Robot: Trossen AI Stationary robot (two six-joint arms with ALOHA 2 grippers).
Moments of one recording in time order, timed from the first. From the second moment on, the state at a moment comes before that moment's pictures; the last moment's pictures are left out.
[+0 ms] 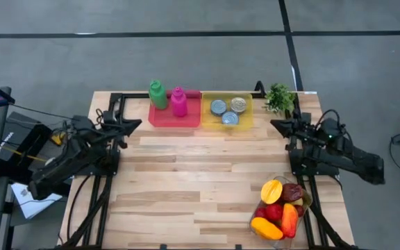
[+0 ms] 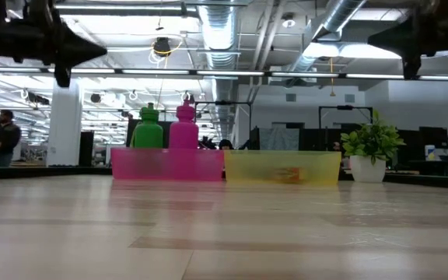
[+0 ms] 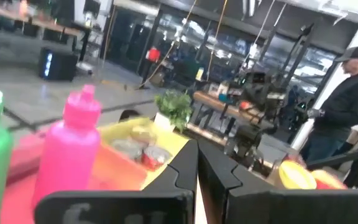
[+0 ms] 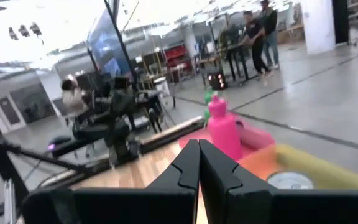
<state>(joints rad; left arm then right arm) 0.64 0.00 0.19 -0.10 0.24 -0.38 -0.33 0.00 0.29 -0.19 0.03 0.29</state>
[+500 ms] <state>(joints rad) 0.56 0.01 0.06 -0.04 0.17 -0.43 -0.25 0.01 0.01 0.11 0.04 0.35</state>
